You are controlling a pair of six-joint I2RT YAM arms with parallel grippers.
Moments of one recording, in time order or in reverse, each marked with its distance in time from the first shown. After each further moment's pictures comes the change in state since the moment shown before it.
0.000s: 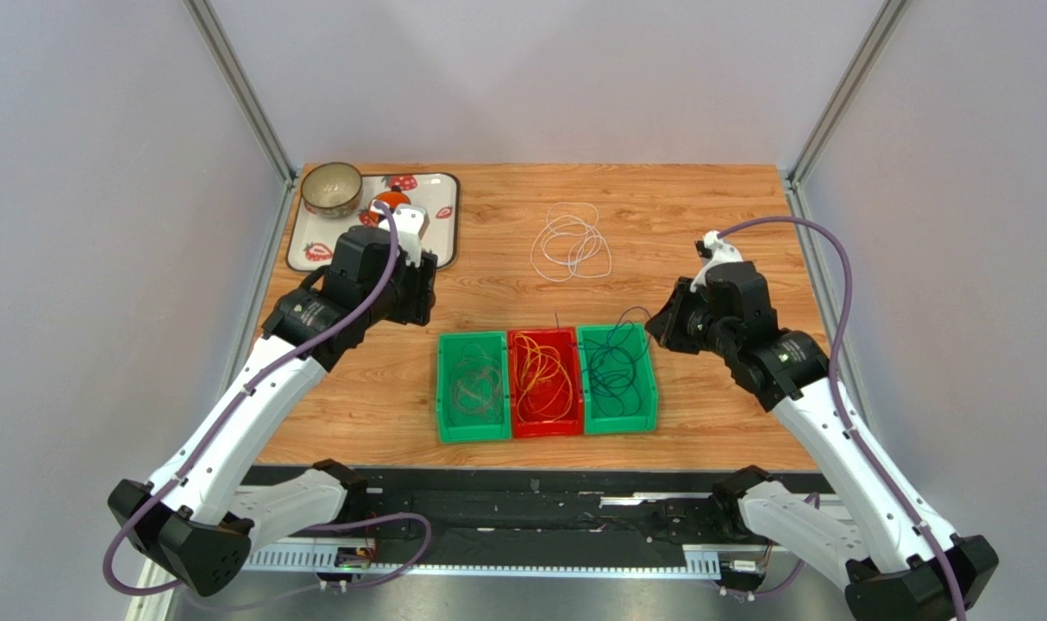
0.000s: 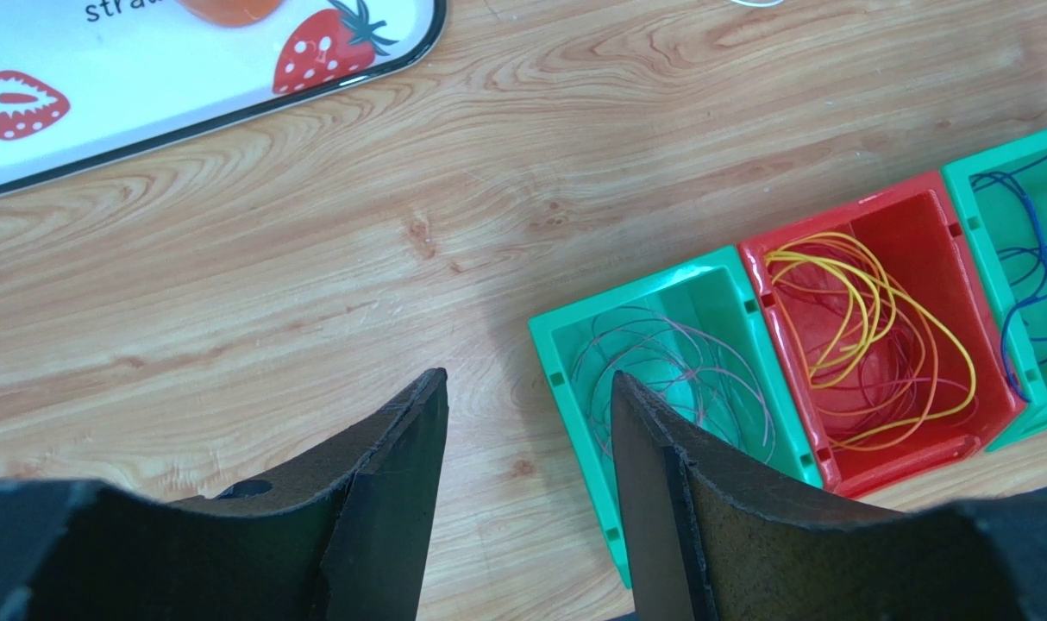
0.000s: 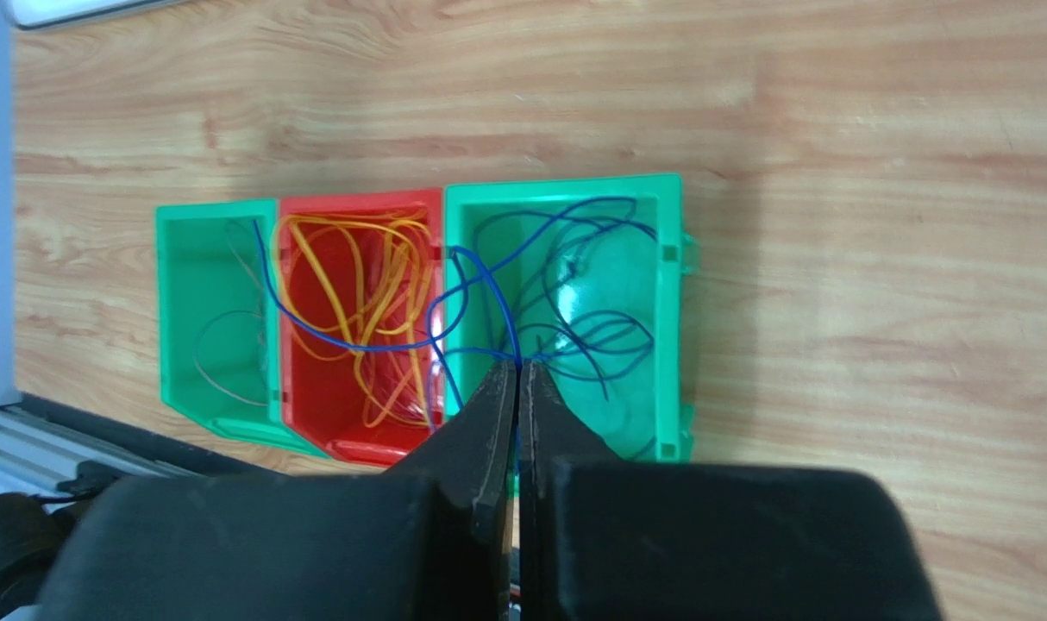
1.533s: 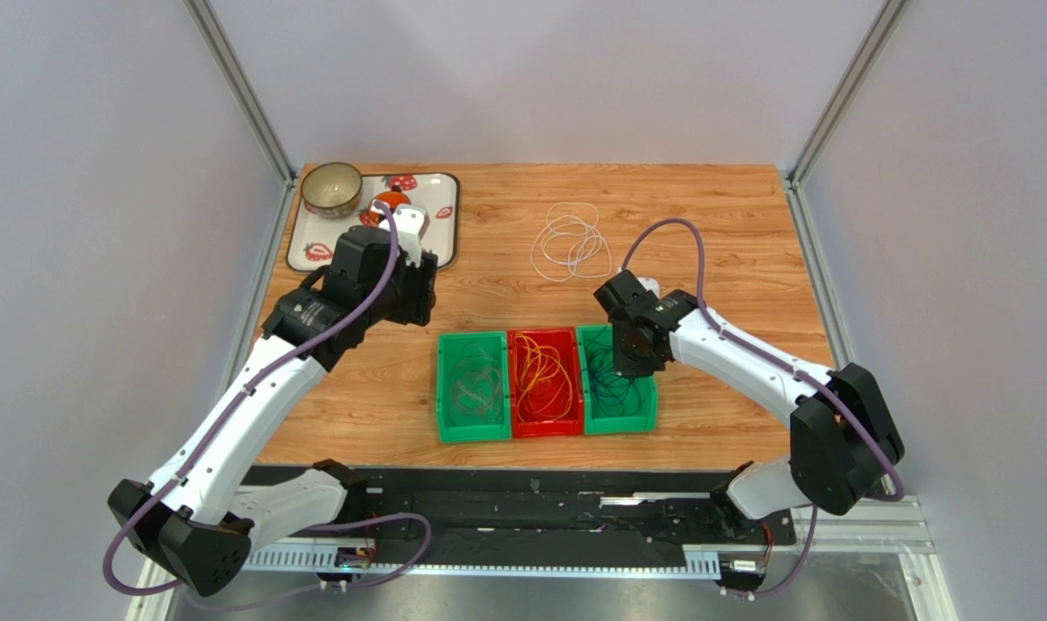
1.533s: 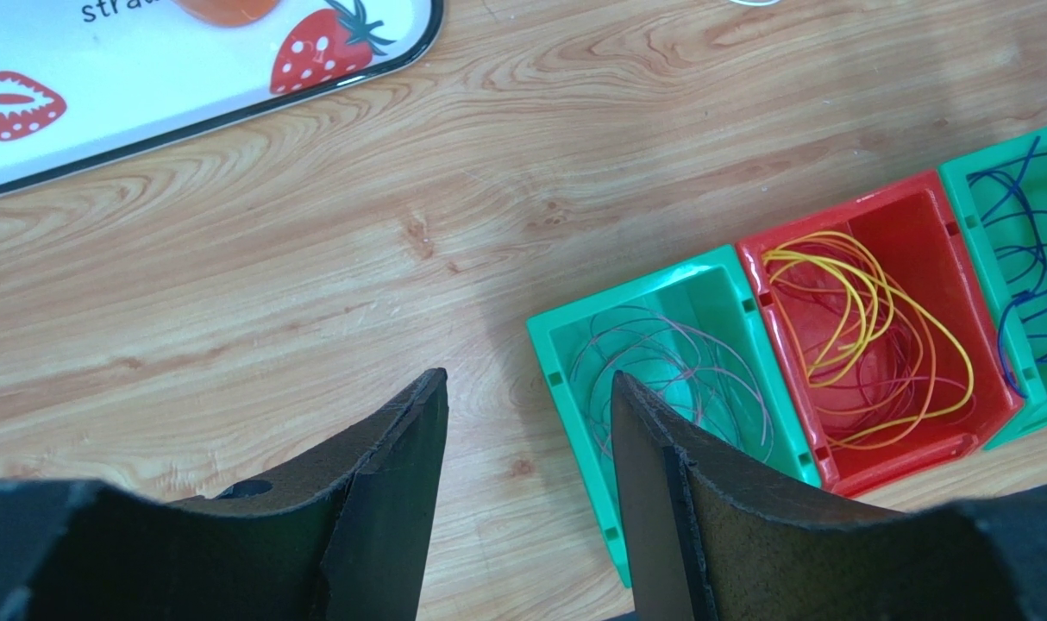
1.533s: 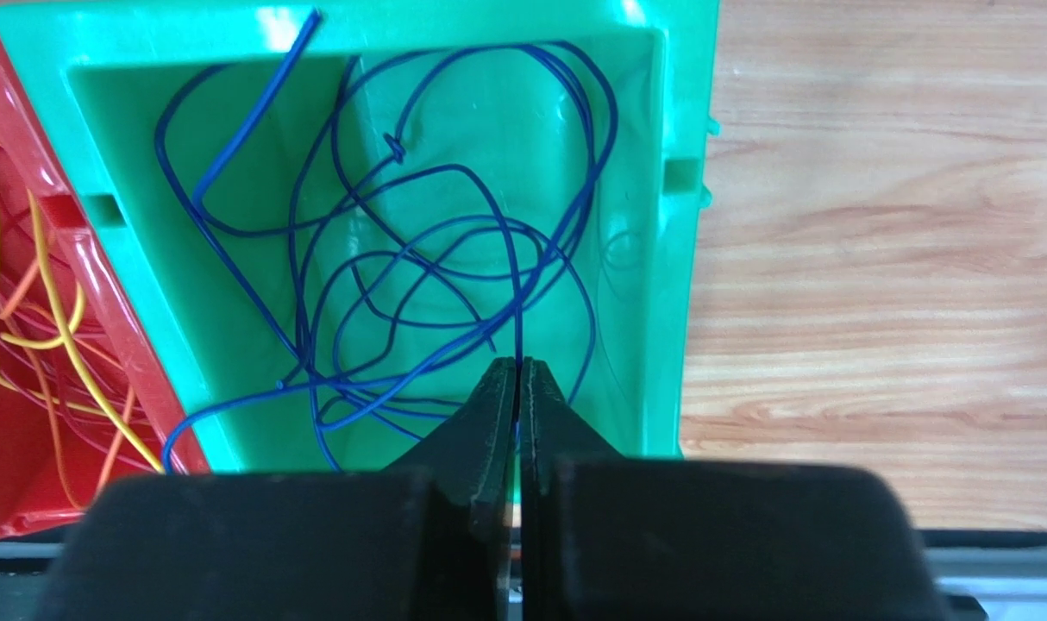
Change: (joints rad) left arm 0.000 0.000 0.000 0.000 0.004 0.000; right arm 0.221 0.530 0.054 -0.139 0.230 0.072
